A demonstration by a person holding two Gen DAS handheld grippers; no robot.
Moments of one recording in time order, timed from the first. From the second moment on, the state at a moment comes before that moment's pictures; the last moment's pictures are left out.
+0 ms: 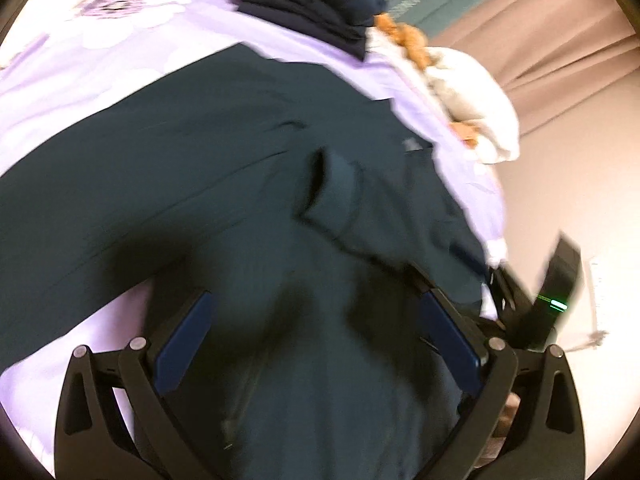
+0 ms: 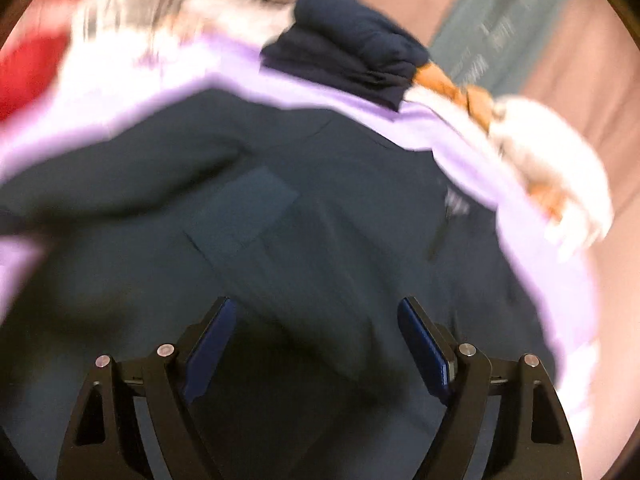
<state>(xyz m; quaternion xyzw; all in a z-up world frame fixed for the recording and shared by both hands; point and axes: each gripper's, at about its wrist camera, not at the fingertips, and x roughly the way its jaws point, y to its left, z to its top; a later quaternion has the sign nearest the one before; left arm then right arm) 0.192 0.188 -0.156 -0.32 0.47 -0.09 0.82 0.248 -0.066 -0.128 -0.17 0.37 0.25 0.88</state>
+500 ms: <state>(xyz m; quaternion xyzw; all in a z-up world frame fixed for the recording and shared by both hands) 0.303 0.126 -0.187 -0.32 0.46 -0.17 0.81 0.269 -0.354 -0.200 0.40 0.40 0.11 0.82</state>
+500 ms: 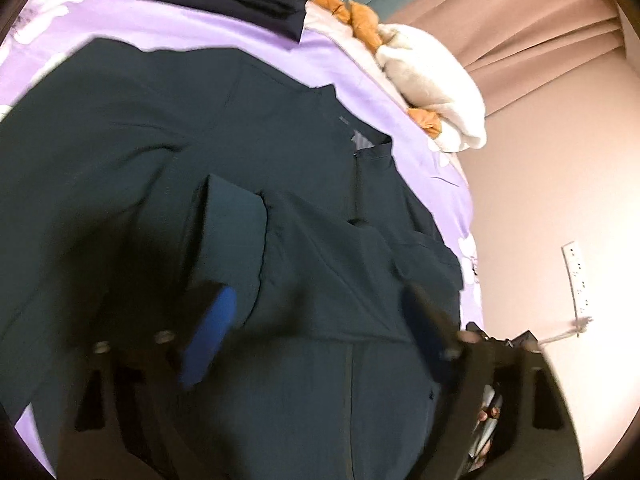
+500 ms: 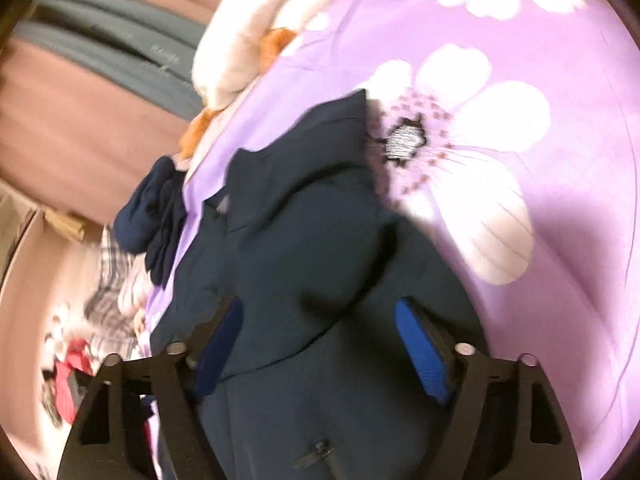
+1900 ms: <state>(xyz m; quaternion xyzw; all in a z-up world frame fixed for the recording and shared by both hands) 0.331 0.050 -0.233 -0.07 0.48 -0.12 0.87 0.416 -0.388 -0.225 0.30 0.39 0.04 0.87</state>
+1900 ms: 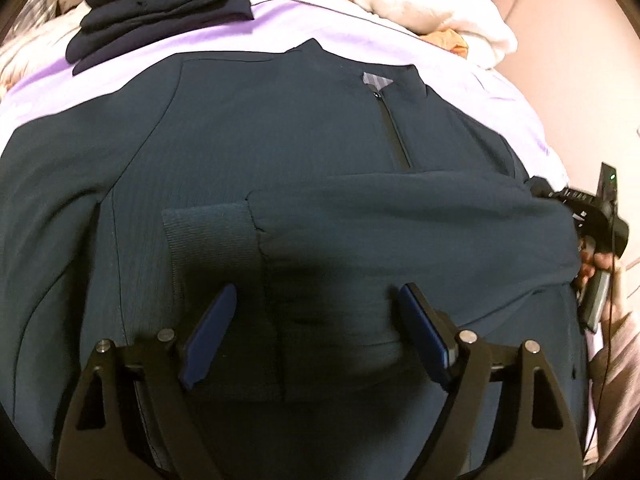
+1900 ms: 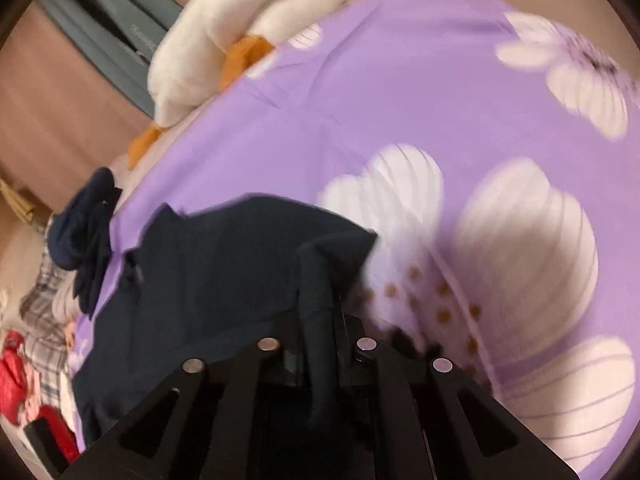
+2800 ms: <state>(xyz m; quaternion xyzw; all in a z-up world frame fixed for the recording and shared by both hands) 0.273 0.128 -0.209 -0.23 0.48 -0.15 0.84 0.283 -0.328 -0.192 0.05 0.42 0.11 0.90</state>
